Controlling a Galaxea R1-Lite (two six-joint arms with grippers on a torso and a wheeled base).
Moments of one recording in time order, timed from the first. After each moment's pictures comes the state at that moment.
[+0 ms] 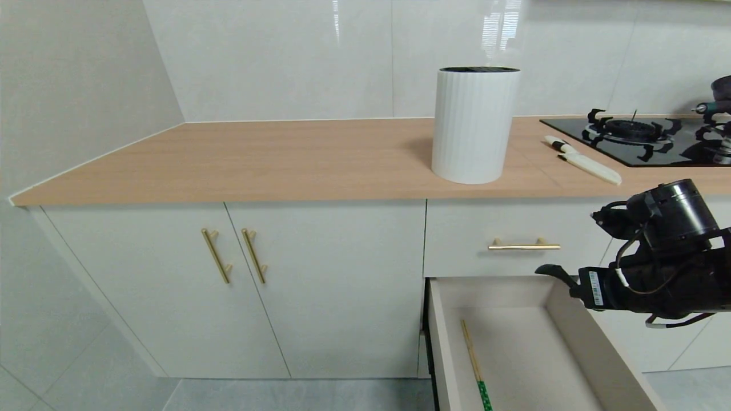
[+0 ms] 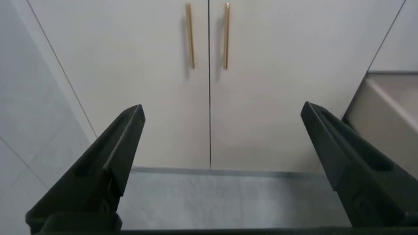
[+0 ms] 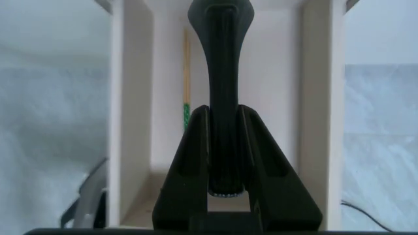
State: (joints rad) left arm 0.00 0.00 0.00 0.00 0.04 0.00; right arm 0.28 1.60 -0.88 0.11 -0.12 0.26
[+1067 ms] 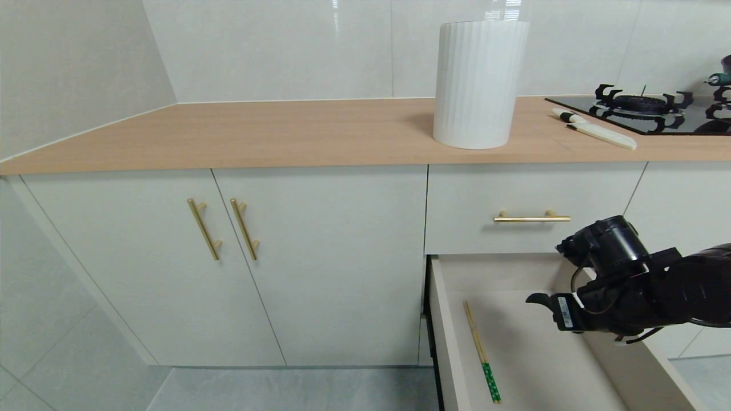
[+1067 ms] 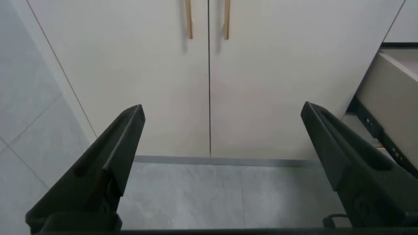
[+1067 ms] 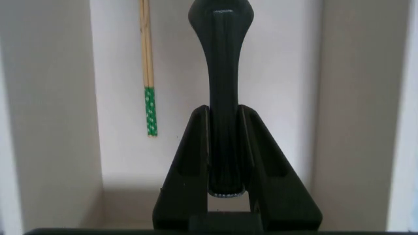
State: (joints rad) left arm 0.00 0.00 0.00 0.00 0.04 0.00; right arm 0.30 1.80 -0.84 0.02 -0.17 0.26
